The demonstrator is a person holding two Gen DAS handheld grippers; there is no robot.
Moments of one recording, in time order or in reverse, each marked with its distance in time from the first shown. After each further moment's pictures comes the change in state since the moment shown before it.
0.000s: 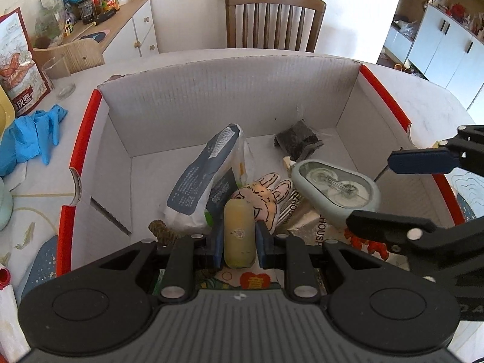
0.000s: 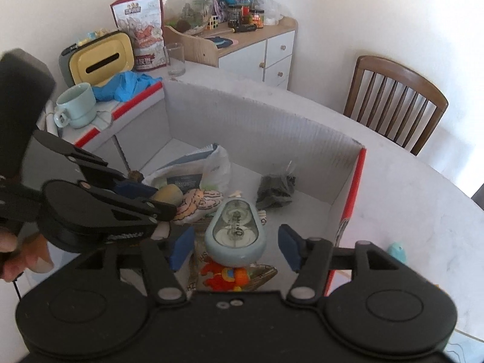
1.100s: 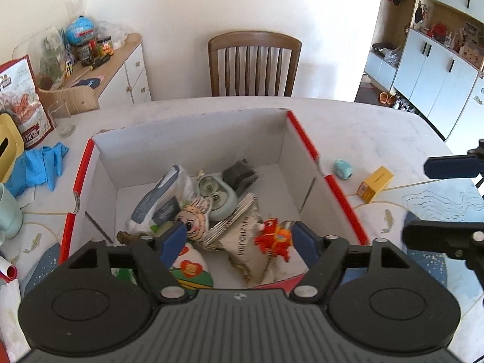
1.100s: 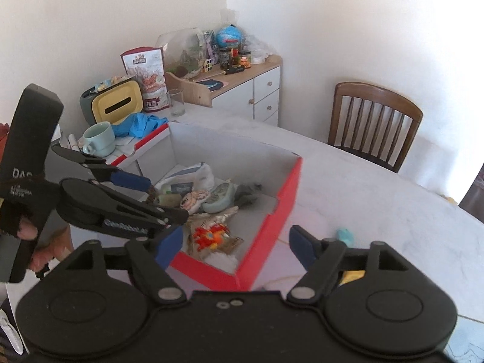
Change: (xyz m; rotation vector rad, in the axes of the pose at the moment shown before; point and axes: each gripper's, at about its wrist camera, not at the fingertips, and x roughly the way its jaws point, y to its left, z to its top) left arm -0.078 -0.066 -0.010 0.015 -0.162 -0.014; right arm -0.118 -0.045 -0.046 0.052 -0.151 0.023
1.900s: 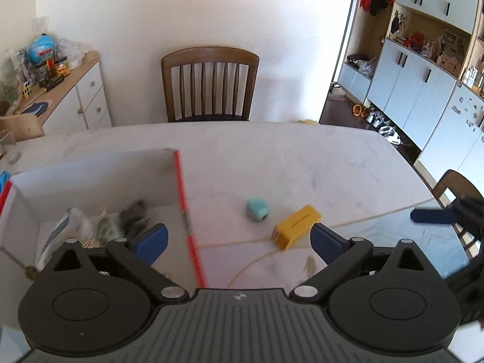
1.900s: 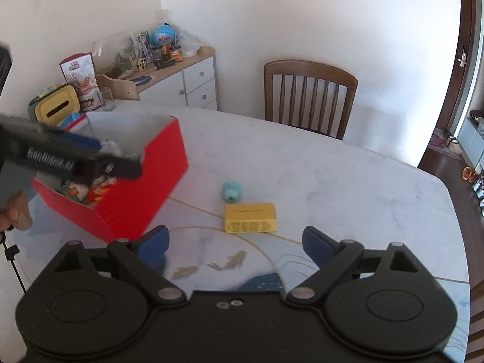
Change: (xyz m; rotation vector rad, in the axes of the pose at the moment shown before) left arm 0.032 -0.124 0.048 0.006 -0.052 -0.086; right arm -0.031 -0.129 -0.072 0.112 0.008 -0.134
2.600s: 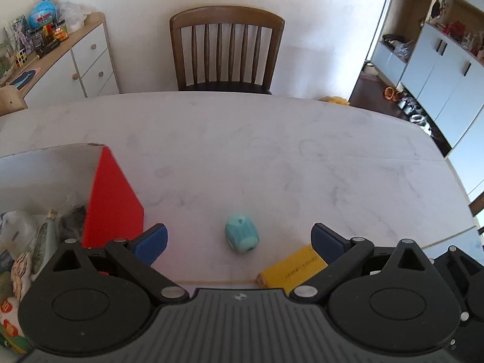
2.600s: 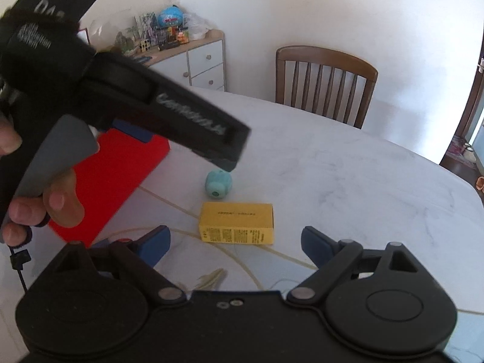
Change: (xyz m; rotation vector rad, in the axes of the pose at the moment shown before) left arm 0.128 -0.032 0.031 -0.090 0.146 0.100; right arm 0.092 -0.021 -0.005 -0.057 0.029 0.043
